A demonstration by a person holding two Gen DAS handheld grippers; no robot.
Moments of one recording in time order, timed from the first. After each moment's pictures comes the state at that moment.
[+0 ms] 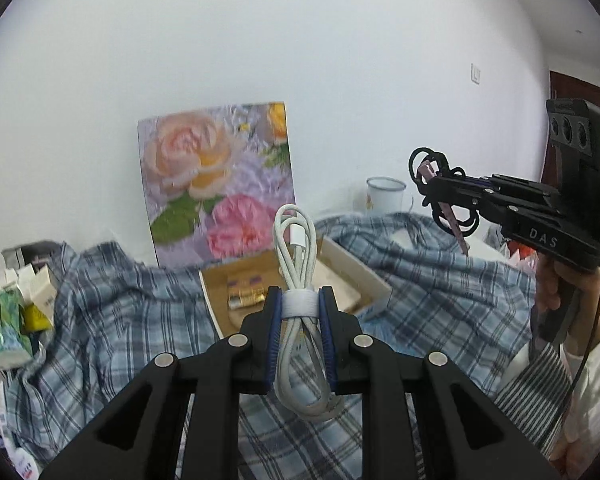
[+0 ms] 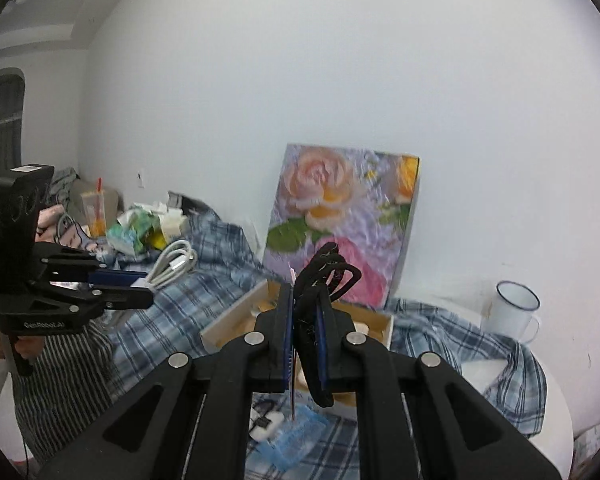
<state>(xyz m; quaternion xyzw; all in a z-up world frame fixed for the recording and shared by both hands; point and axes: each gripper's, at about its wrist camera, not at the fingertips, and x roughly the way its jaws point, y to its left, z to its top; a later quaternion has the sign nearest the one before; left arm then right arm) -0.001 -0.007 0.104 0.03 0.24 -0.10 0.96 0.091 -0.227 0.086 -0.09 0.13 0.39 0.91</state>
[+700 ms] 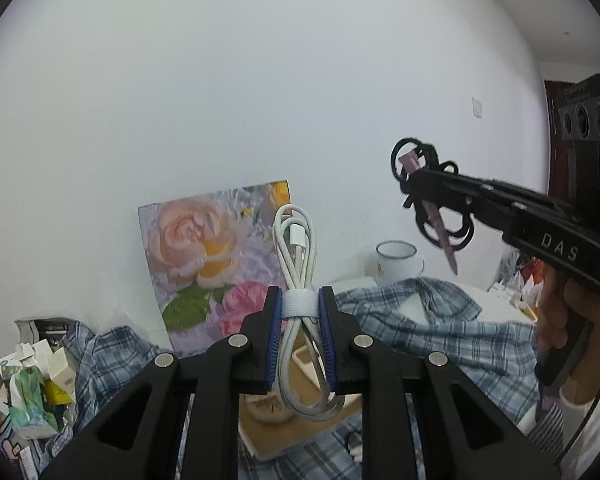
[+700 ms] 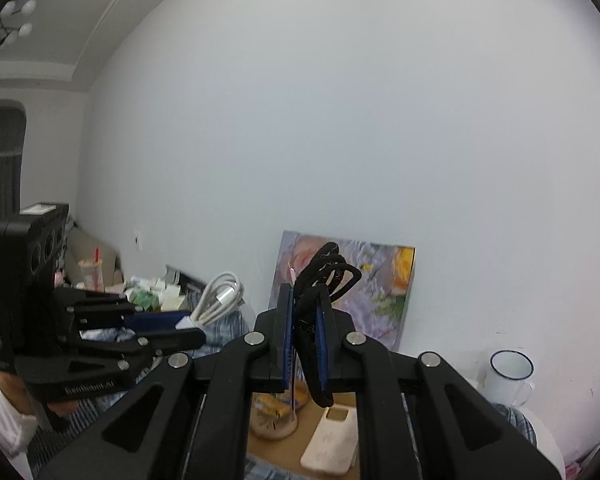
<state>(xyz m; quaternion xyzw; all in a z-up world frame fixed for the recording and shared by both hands) 0.042 -0.023 0.184 0.05 0.17 -0.09 0.98 0.102 -0.212 0.170 -0.03 0.04 0.38 0.92</state>
